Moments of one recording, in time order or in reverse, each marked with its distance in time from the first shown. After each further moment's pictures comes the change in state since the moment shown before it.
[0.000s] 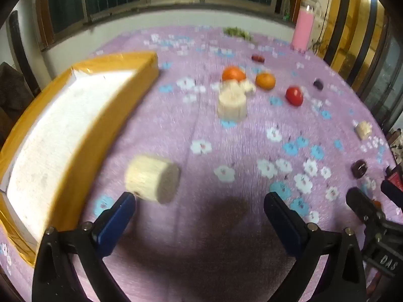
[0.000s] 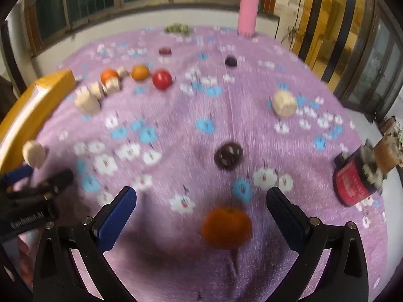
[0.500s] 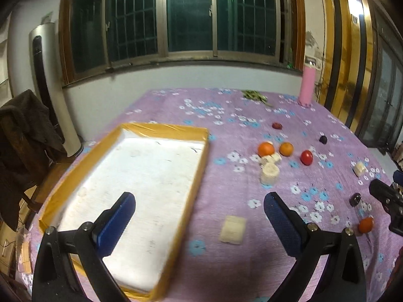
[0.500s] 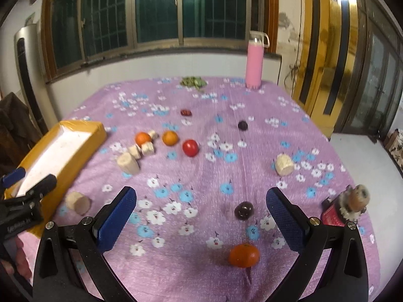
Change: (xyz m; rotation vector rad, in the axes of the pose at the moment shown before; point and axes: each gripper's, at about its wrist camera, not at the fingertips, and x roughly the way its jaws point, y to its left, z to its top) left arm -0.074 0.067 0.018 0.011 -0.296 0.062; right arm -0.070 0.026 0.035 -0.016 -0.213 0.041
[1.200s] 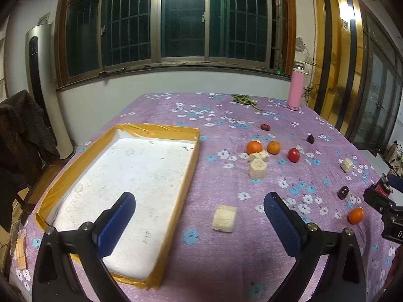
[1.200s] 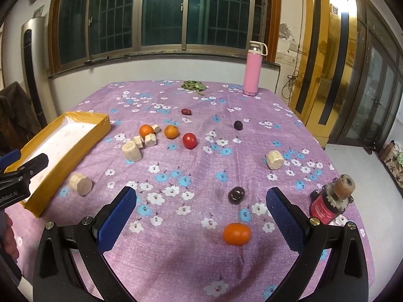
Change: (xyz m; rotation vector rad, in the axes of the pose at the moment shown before) left arm -0.015 -0.007 -0.016 0.007 -0.036 -0.060; right arm -0.023 -0.010 -0.025 0.025 -0.042 0.016
